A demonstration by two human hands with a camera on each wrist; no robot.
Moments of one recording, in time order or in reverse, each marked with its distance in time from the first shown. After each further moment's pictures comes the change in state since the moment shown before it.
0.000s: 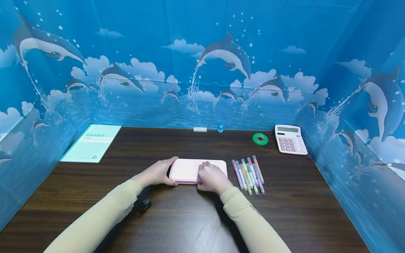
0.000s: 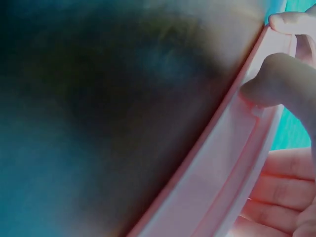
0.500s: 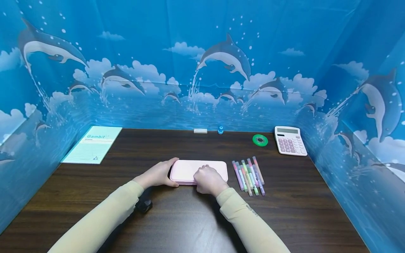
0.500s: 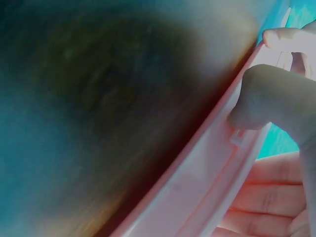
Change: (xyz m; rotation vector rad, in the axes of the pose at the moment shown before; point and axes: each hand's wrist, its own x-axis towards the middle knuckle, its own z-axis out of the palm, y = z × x) left_hand -0.002 0.001 0.000 -0.012 0.016 -0.012; right_hand 0.009 -0.015 -0.009 -0.038 -0.107 0.000
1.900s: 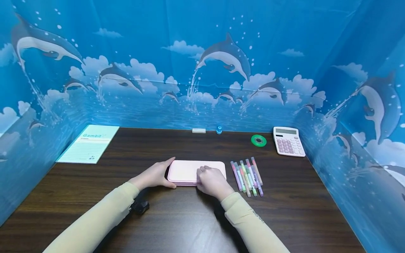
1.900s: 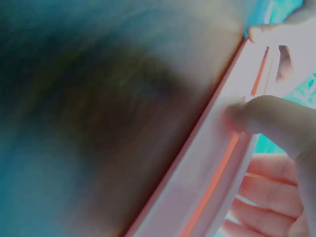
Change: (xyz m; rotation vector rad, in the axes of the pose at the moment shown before) left_hand -0.002 -0.006 0.001 -0.014 -0.001 0.020; right_hand -0.015 0.009 0.005 0.051 0.170 0.030
